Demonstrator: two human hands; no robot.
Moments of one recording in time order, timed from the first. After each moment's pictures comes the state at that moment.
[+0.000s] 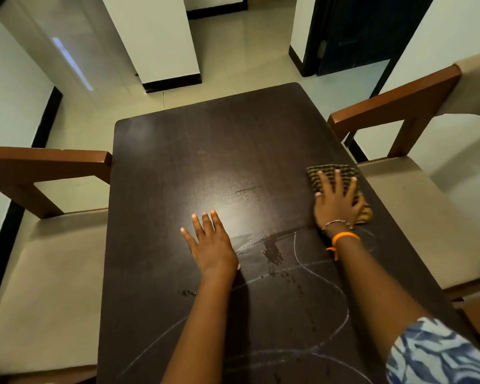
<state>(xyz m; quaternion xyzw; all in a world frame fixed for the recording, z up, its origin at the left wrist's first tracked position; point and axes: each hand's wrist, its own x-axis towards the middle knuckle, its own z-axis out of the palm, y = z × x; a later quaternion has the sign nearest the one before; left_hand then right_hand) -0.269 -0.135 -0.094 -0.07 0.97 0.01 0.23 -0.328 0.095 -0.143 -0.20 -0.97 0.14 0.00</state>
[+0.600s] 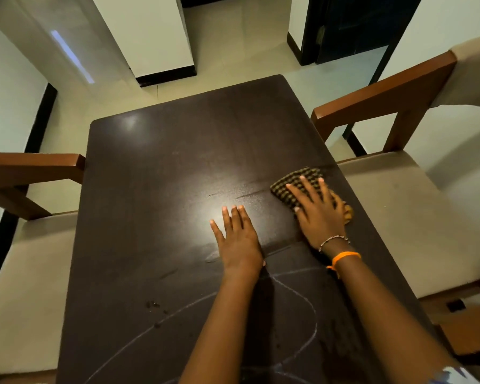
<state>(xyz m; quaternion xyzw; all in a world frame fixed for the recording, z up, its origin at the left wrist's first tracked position) -0.281 -0.031 -0.094 -0.01 0.97 0.06 0.24 -0.316 0.138 -0.153 0.00 -0.99 0.11 -0.01</state>
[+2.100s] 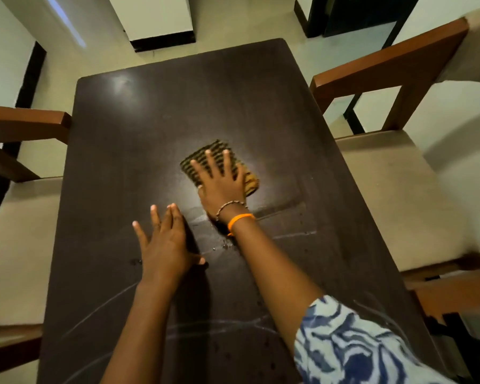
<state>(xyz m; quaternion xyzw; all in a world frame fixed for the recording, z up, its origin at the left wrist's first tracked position) -0.221 -0.115 -0.079 -0.09 0.97 0.05 0.24 -0.318 -0.020 -0.139 0.12 -0.98 0.15 -0.07</state>
